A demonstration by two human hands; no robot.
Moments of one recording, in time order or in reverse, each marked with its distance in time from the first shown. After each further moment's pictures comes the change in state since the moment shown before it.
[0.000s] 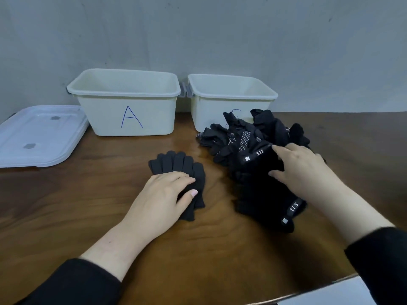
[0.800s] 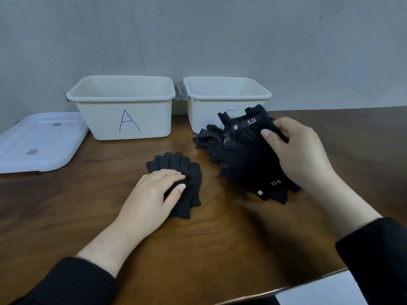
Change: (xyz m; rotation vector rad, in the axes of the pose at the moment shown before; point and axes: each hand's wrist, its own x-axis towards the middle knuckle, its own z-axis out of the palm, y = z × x) left_hand -0.008 0.001 -0.009 -0.124 0.124 0.007; right_hand -0.014 -0.014 -0.030 0.855 0.347 -0.024
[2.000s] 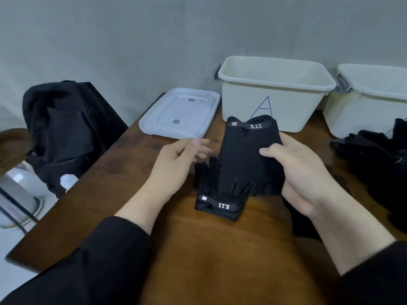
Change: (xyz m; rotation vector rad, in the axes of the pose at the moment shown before) left_hand -0.060 -0.144 -0.119 -0.581 0.384 -0.543; right_hand -0.019 -0.154 0.218 0.871 -0.718 0.287
